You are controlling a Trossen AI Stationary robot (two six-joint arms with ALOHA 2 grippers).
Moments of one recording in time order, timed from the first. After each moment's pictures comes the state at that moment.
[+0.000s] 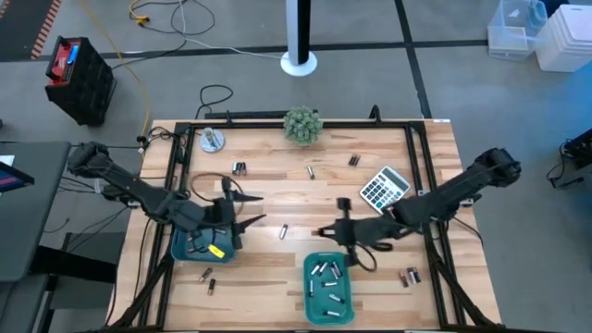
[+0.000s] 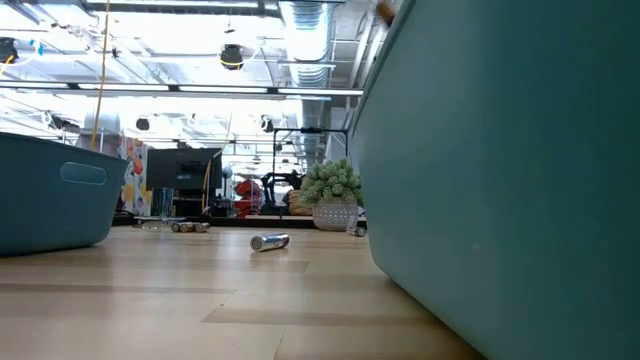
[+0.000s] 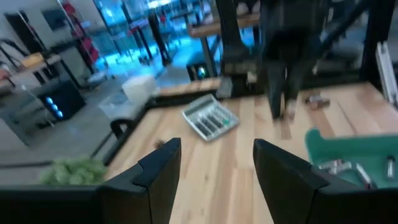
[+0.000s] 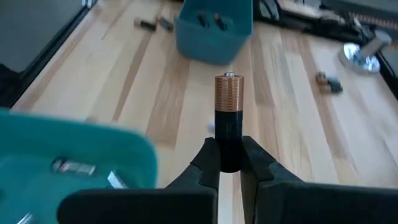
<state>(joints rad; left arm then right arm) -0.49 1.06 0.78 0.13 -0.78 0.14 0.41 1.40 0.92 -0.10 0.39 0.02</state>
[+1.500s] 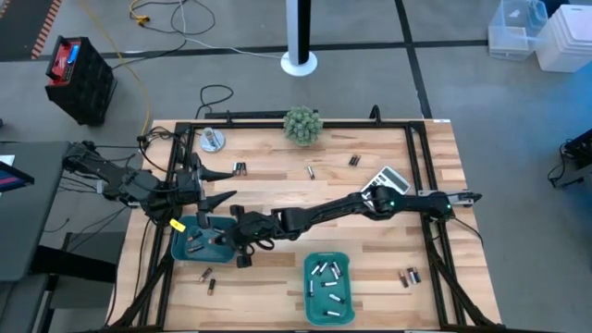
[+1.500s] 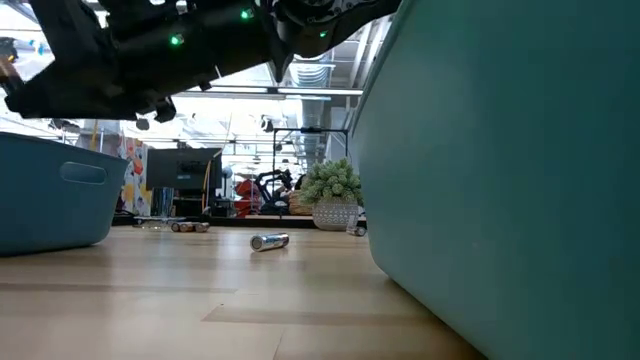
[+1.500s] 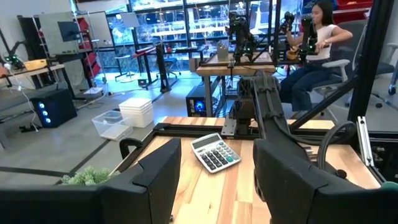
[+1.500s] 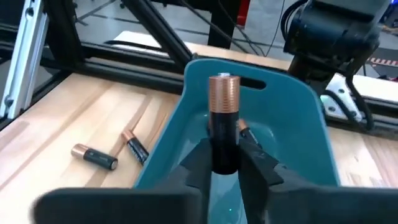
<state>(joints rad) -0.49 0.71 0.78 -0.04 -0.76 0.09 0.17 2.54 2.14 0.06 0.02 -0.10</state>
